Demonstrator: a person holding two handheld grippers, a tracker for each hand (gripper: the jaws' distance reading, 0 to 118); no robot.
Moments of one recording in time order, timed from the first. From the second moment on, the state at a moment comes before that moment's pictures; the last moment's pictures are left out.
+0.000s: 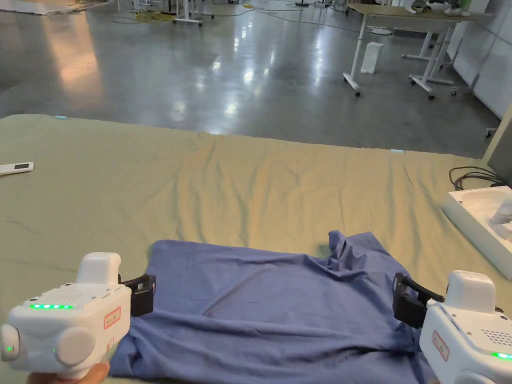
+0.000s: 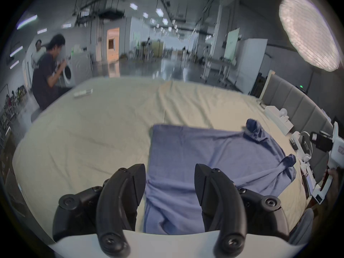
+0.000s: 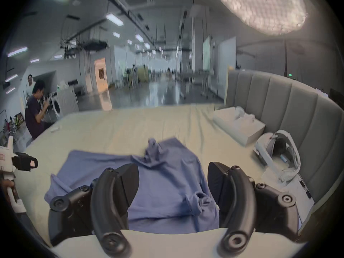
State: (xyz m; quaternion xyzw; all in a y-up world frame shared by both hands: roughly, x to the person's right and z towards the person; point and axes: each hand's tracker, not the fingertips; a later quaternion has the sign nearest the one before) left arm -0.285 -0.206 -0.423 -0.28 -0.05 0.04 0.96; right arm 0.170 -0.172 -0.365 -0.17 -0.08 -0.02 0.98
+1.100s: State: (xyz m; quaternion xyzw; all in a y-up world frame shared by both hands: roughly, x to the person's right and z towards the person) left arm -0.315 -0.224 -0.394 -0.40 0.00 0.04 0.92; right arm 0.129 -0.160 -0.300 -0.10 -0.08 0.02 0.99
